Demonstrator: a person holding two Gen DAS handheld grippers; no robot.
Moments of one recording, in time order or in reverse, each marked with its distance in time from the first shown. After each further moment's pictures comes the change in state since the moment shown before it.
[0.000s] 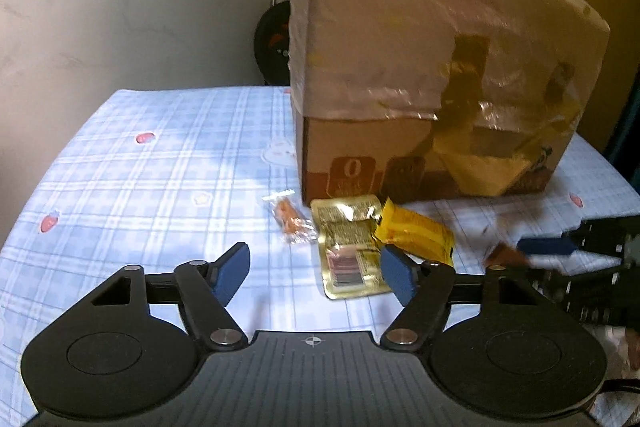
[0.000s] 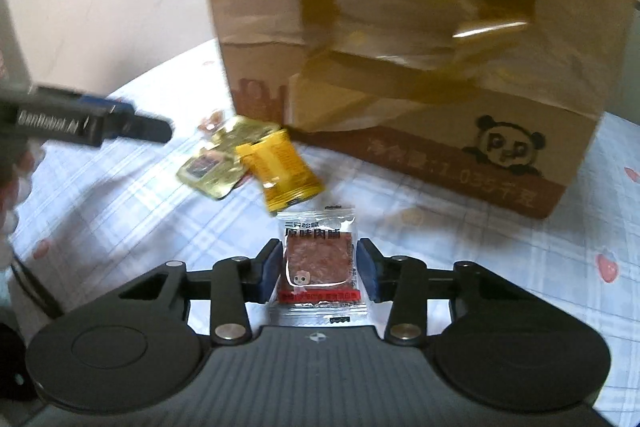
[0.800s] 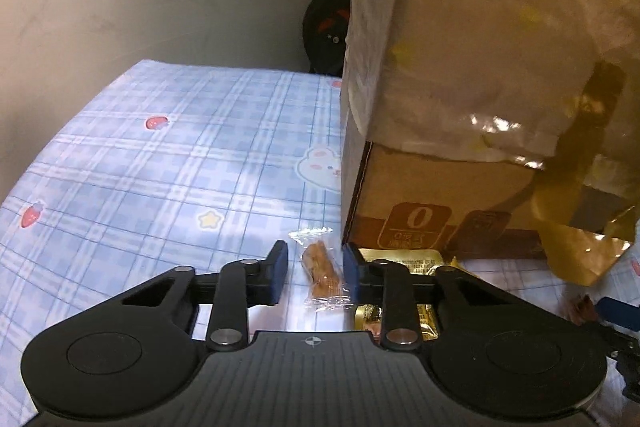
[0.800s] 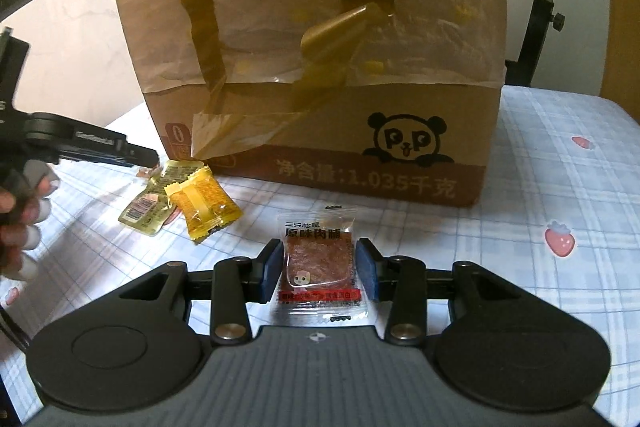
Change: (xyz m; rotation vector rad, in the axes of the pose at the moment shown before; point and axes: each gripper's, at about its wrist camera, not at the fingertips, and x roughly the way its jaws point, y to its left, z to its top) left arm 0.075 0.016 0.029 -0.141 0.052 0.103; right arm -0.009 -0.040 -0.017 0.147 -0.122 -0.060
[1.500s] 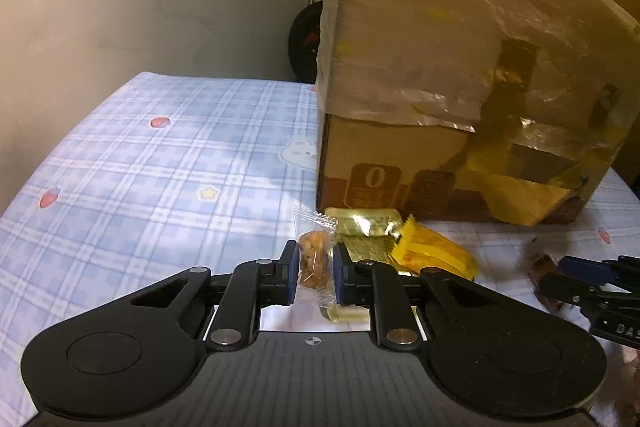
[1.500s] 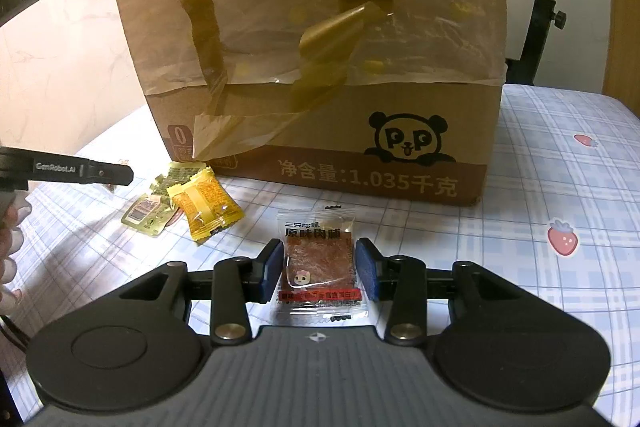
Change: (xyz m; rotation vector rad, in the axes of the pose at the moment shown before) left arm -0.051 -0.010 -0.034 0.027 -0.064 -0.032; right arm 0.000 0.000 -0.001 0.005 0.000 0.011
